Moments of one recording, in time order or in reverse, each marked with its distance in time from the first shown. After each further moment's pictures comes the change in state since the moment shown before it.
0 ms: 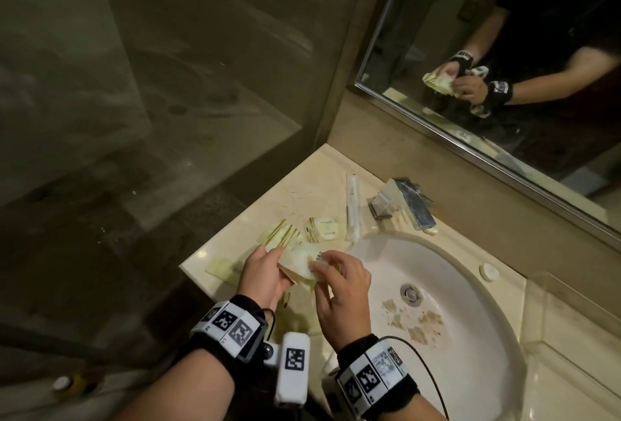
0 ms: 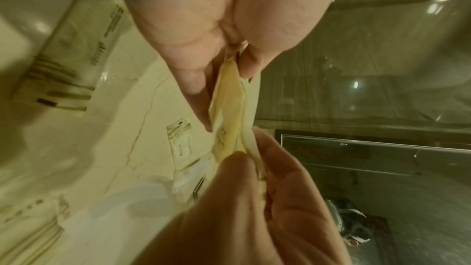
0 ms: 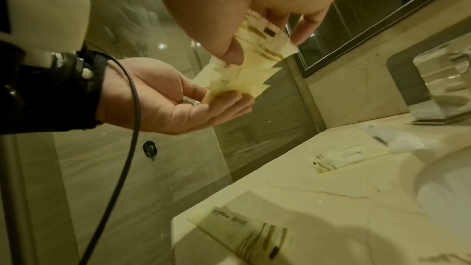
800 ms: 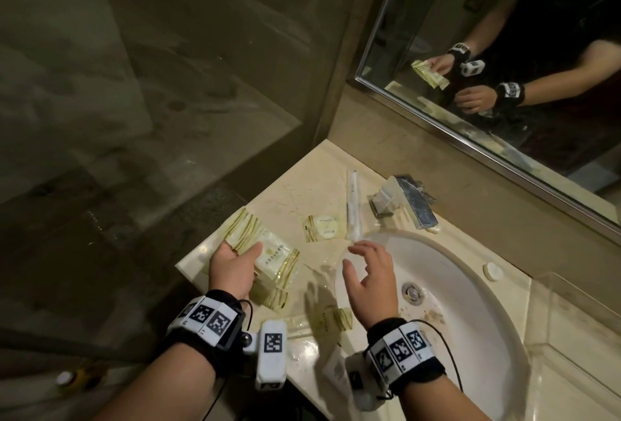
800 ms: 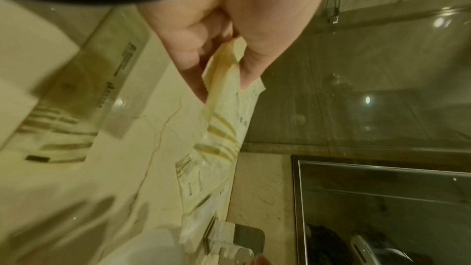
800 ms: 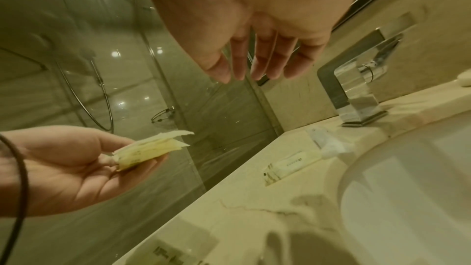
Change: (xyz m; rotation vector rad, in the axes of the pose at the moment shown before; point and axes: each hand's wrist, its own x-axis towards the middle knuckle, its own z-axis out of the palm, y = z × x) left_hand 0.030 0.008 -0.033 0.254 0.214 0.122; right_hand 0.020 0.048 -0.022 0.059 -0.079 0.301
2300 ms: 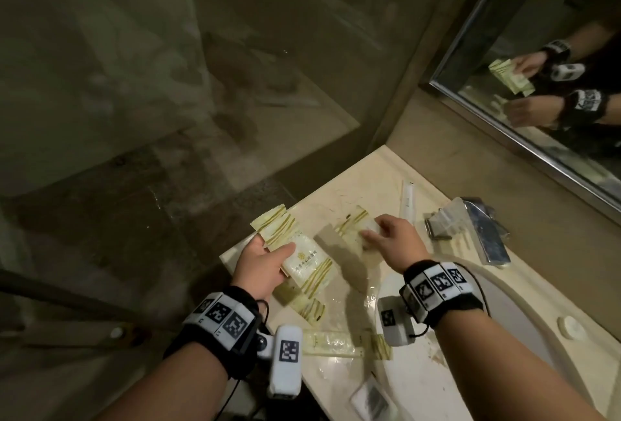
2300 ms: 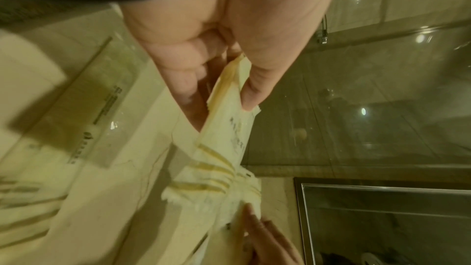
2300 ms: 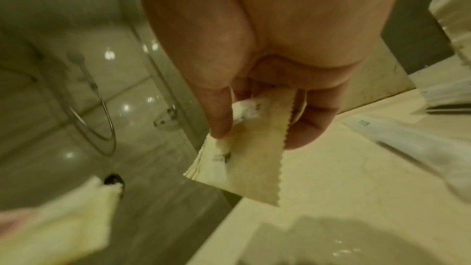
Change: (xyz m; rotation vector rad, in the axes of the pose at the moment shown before) left_hand 0.008 0.018 -0.019 -0.110 -0.079 -0.044; right_hand 0.121 -0.015 0.034 -0.024 -0.470 0.085
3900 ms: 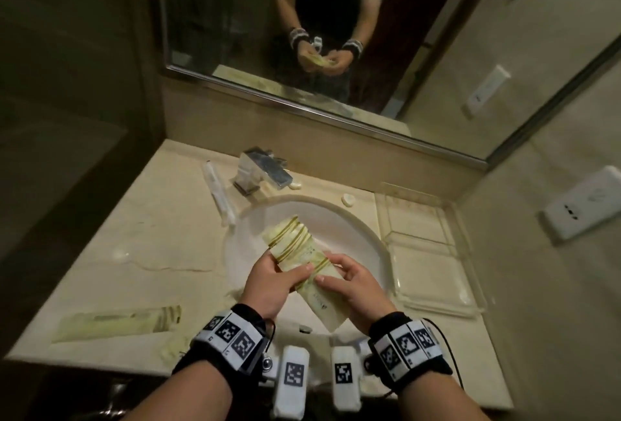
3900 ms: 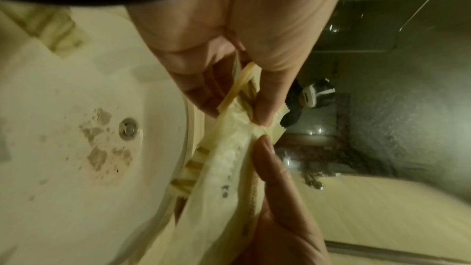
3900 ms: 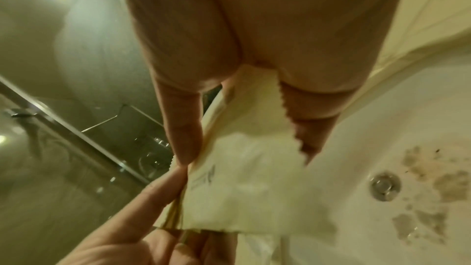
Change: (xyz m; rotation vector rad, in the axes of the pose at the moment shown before) left_hand -0.105 -0.106 0.148 0.340 -0.792 -0.047; right_hand -0.270 0.060 -0.038 1.050 0.465 0.404
